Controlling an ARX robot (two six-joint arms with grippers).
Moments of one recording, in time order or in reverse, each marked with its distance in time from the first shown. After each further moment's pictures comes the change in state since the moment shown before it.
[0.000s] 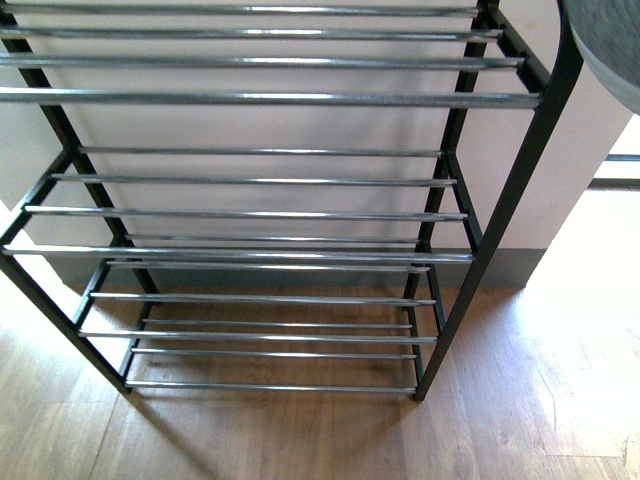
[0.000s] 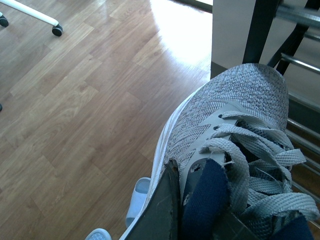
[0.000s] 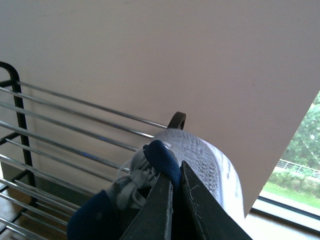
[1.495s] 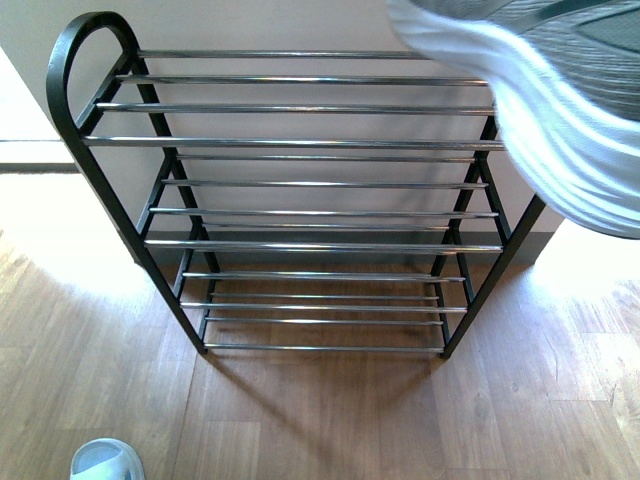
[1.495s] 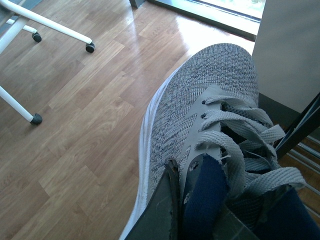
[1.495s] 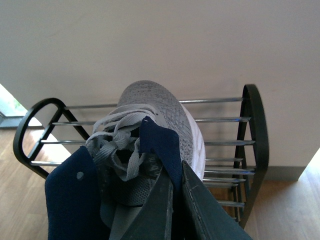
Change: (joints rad) left arm 0.001 -0.003 0.000 0.000 -0.015 0.001; right arm 0.005 0.740 0.372 -0.007 0.098 0.508
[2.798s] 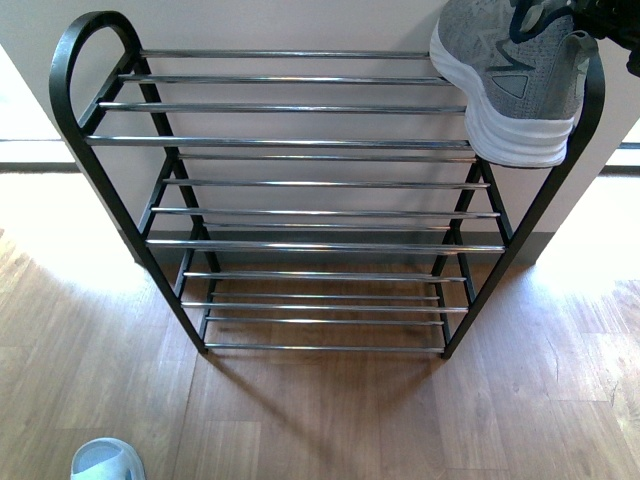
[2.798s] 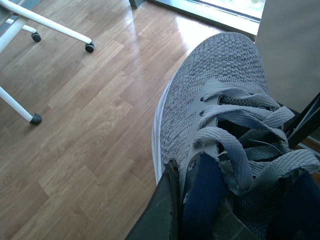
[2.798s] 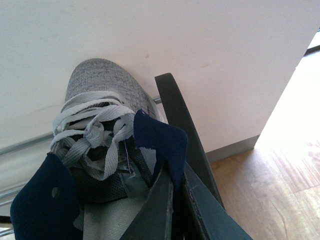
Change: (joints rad) left arm 0.000 0.000 0.000 0.000 0.001 0.000; right arm -0.311 0.825 0.416 0.219 0.023 0.095
